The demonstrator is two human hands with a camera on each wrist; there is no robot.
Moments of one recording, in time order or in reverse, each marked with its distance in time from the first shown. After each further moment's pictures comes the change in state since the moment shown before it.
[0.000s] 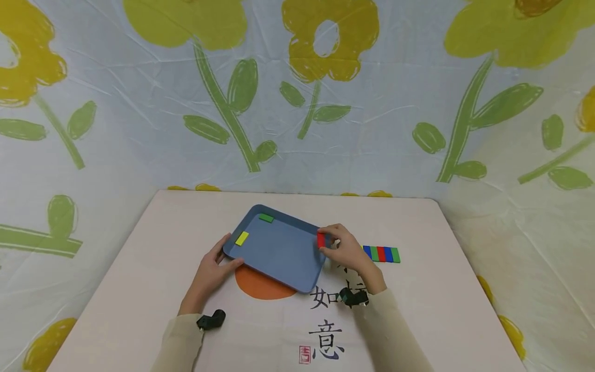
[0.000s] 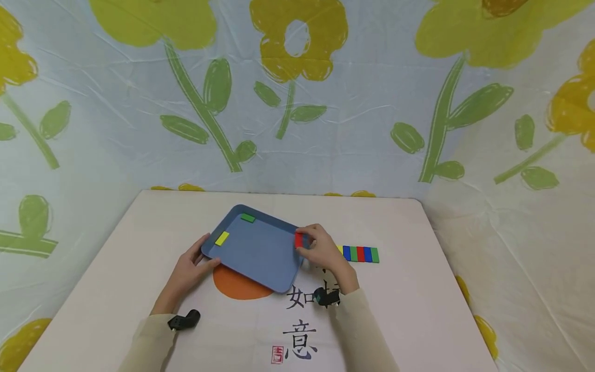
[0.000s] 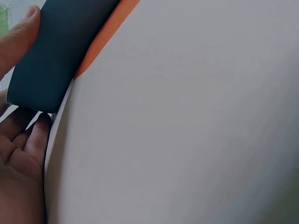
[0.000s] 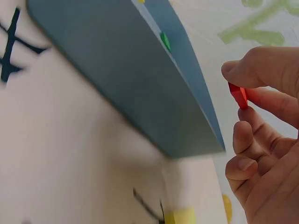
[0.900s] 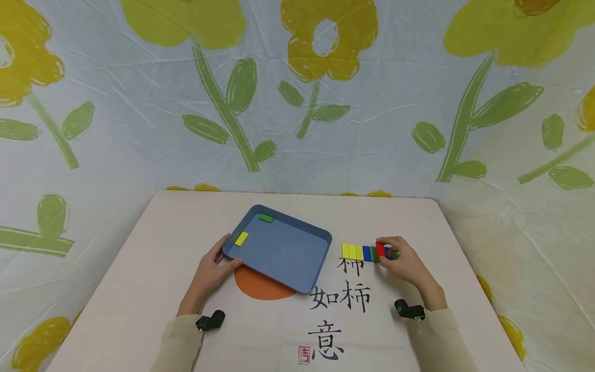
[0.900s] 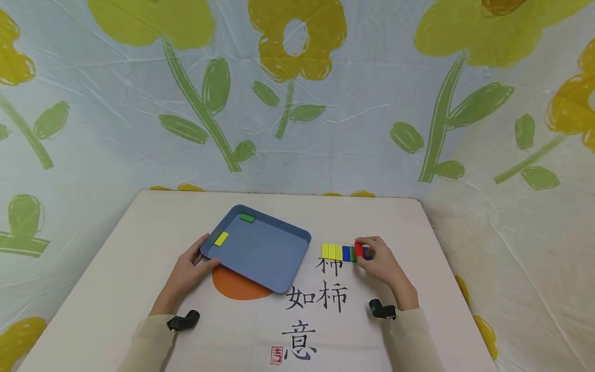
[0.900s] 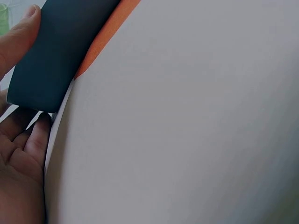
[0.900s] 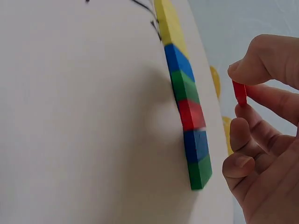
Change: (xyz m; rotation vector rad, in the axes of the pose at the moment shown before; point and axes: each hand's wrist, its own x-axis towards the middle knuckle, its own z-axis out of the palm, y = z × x) left_hand -0.001 0.002 0.001 0.003 0.014 0.019; right_hand -0.076 0.075 -0.084 -0.215 0.131 0.235
